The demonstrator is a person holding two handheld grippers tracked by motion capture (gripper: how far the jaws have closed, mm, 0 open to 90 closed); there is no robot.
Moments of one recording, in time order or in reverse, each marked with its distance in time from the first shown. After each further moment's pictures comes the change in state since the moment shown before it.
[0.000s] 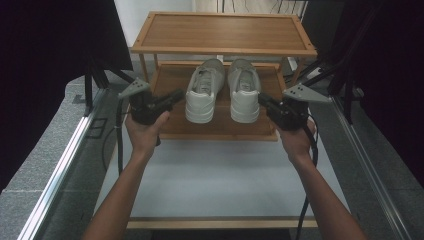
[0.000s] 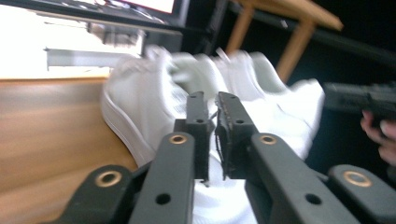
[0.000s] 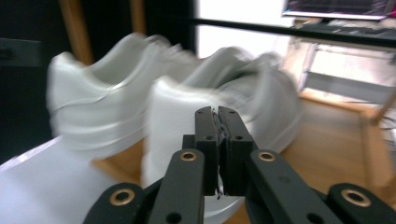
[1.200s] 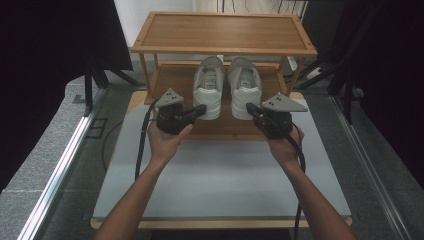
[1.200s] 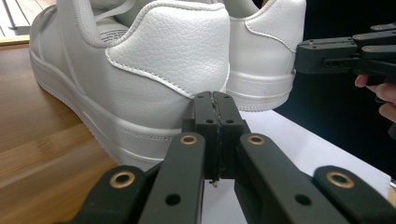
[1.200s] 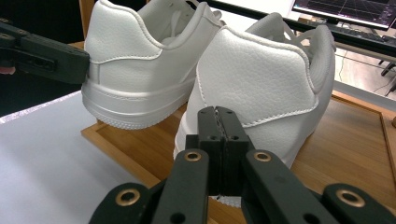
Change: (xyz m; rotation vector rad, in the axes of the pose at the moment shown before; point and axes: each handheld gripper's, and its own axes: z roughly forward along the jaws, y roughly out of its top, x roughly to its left) left arm -0.023 -0.017 0.047 0.131 -0.026 0.089; right arm 0.023 -0.017 0.019 0.060 -0.021 -0.131
